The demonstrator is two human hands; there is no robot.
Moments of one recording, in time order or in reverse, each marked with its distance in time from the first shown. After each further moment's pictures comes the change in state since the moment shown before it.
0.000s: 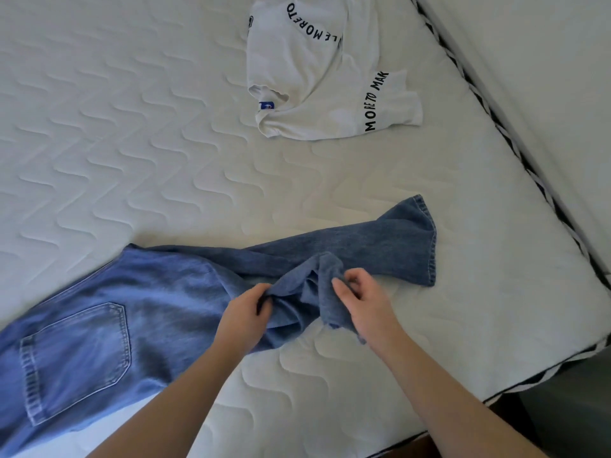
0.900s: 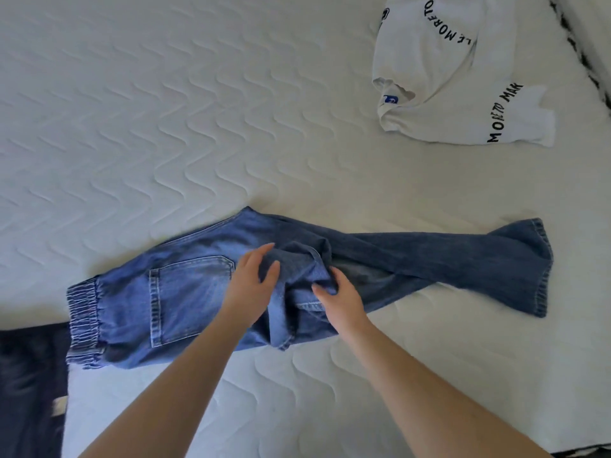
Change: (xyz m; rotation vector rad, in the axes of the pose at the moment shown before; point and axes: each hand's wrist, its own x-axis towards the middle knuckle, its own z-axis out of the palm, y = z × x) left_hand -0.047 -0.101 -0.127 -0.178 0.264 -0.252; right_hand 0.000 -0.011 0.218 -0.241 -0.169 0.143
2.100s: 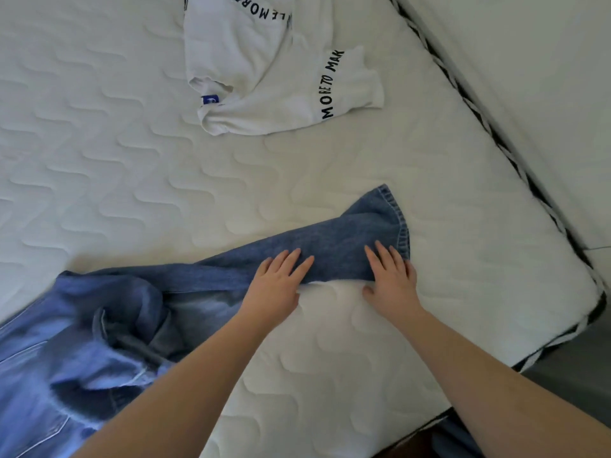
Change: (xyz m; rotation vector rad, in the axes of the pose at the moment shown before) left_hand 0.032 0.154 0.261 0.955 -0.430 0.697; right_hand 0.050 0.179 -0.307 -0.907 0.279 -0.004
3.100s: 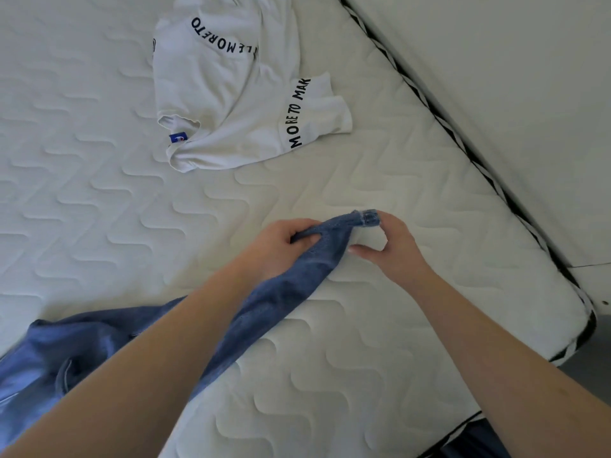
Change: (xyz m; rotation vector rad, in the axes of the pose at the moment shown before) left_hand 0.092 0.042 -0.141 -0.979 0.033 0.066; right_hand 0.056 0.041 -0.121 0.780 0.248 -0.128
